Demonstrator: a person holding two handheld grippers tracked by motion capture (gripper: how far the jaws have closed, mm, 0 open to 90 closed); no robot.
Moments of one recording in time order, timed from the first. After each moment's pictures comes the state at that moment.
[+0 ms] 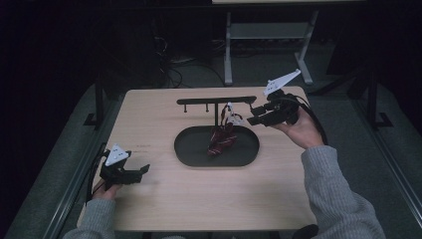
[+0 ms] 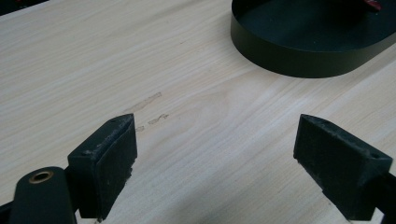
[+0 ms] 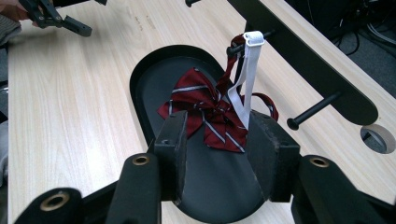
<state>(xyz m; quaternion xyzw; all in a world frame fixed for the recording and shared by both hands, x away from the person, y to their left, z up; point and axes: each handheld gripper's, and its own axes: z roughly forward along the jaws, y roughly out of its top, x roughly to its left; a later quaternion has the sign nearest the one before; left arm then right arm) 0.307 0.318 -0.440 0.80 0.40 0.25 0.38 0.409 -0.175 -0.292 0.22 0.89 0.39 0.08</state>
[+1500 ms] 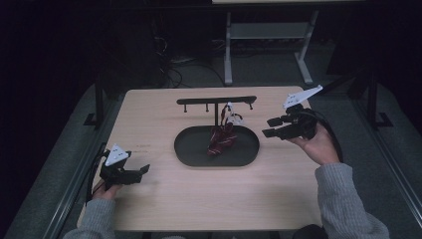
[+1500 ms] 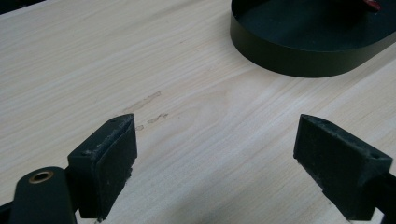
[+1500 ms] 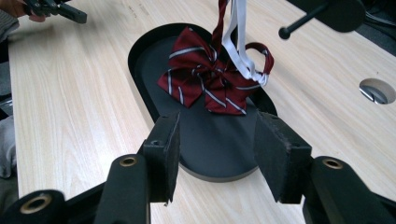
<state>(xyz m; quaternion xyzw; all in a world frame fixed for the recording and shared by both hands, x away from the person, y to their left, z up) 0.306 0.317 -0.440 0.80 0.40 0.24 0.38 0.383 -0.218 -0.319 0.26 0.87 0.40 0.07</state>
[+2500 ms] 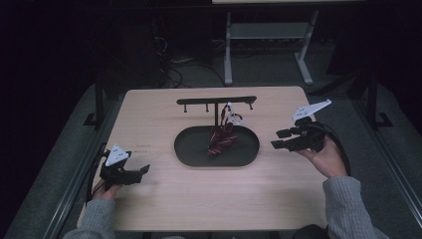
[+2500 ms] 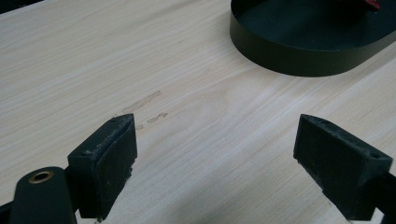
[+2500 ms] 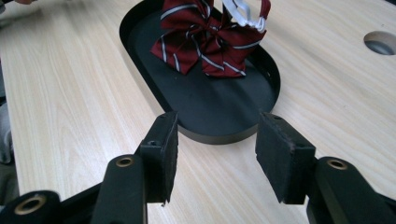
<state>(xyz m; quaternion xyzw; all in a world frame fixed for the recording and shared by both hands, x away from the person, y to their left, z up) 0.306 0.317 -0.440 0.80 0.40 0.24 0.38 0.366 -0.243 -0.350 0.29 0.87 0.40 0.06</state>
